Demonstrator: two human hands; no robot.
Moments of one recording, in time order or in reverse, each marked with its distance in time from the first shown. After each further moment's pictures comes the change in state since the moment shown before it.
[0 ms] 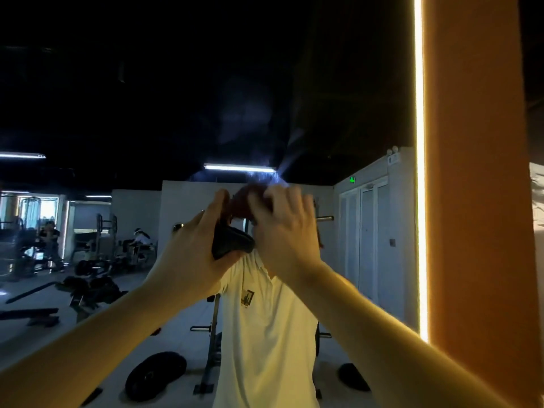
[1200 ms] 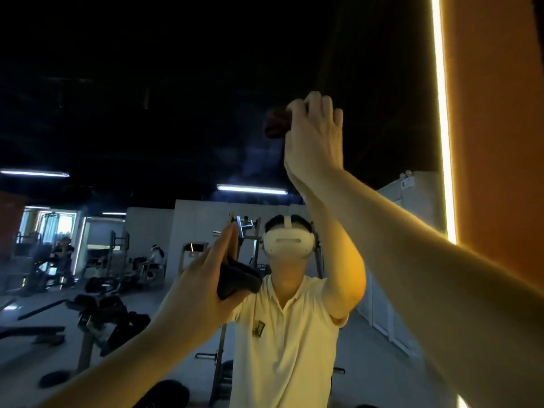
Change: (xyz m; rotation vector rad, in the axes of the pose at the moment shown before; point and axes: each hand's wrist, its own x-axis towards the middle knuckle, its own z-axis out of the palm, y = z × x) left_hand -0.015 -0.028 -0.002 -0.059 -0.033 -0.036; right_hand 0.180 0.052 0.007 -0.204 0.041 0.188
